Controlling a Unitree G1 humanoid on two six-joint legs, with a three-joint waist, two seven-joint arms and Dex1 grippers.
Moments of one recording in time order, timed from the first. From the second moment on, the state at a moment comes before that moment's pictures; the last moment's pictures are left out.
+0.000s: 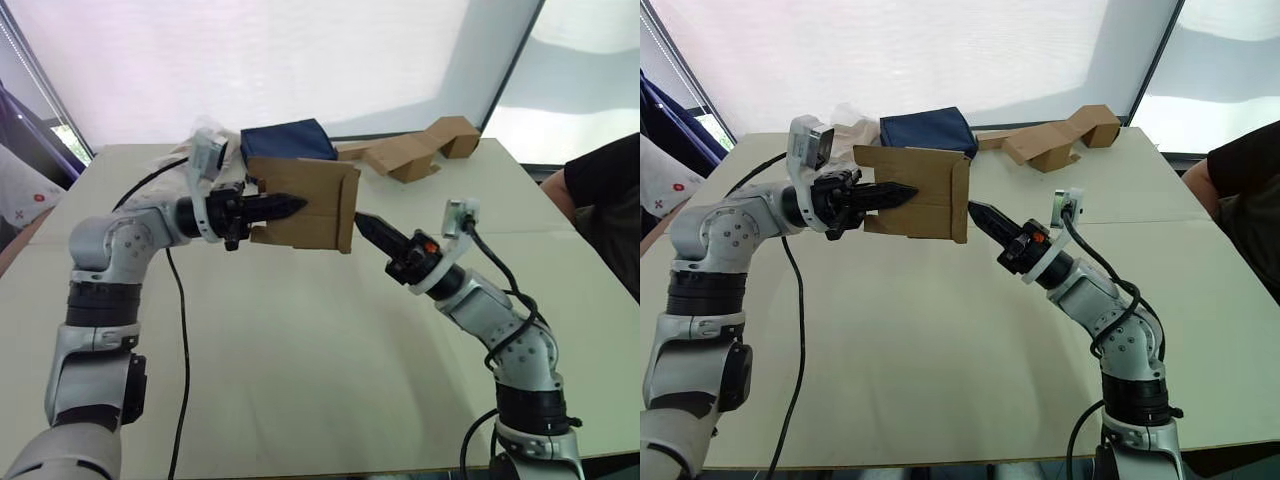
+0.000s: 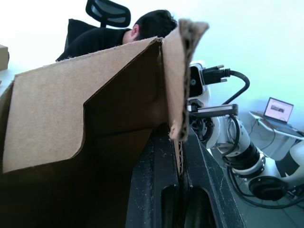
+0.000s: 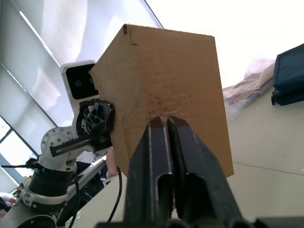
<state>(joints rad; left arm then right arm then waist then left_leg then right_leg) -0.88 0.59 0.09 0.14 -0.80 0.88 -1.20 -0.40 -0.27 -0.16 -0.30 1.16 0.72 0.44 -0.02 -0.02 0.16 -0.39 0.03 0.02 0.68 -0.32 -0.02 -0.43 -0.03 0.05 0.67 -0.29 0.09</state>
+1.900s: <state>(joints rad) -0.86 0.59 0.09 0.11 -0.80 0.89 -1.19 -0.38 -0.12 -0.18 -0.23 1.26 0.68 0.38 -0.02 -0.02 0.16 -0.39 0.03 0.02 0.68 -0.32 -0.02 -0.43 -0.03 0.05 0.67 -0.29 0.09</state>
